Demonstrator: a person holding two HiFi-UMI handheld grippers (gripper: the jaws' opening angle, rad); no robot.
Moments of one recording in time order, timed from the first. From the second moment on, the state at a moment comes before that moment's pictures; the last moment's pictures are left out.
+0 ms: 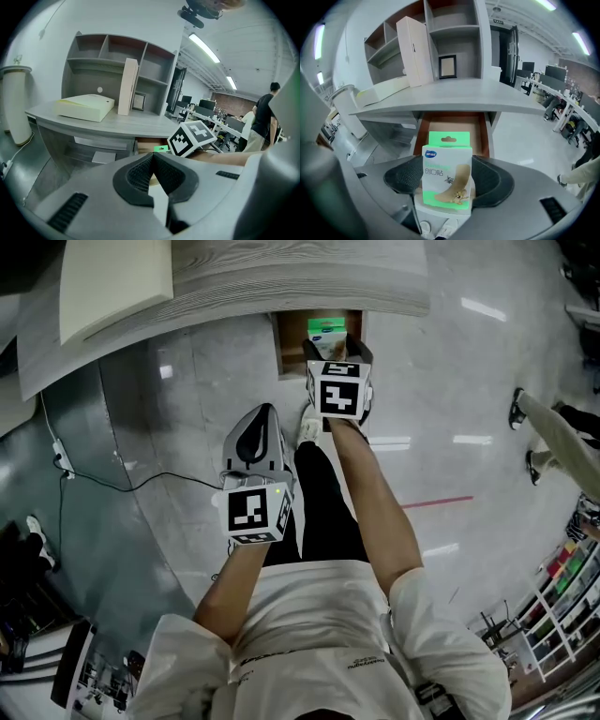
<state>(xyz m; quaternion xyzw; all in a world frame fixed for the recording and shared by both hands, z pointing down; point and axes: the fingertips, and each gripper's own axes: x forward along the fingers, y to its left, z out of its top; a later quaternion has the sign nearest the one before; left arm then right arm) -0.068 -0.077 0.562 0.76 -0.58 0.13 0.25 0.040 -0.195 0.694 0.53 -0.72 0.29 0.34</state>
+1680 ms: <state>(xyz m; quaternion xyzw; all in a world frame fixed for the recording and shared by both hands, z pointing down) -0.085 -0.045 0.377 0.80 -0.56 0.11 0.14 0.030 -0.119 0.425 0.55 -0.78 0.22 0.20</state>
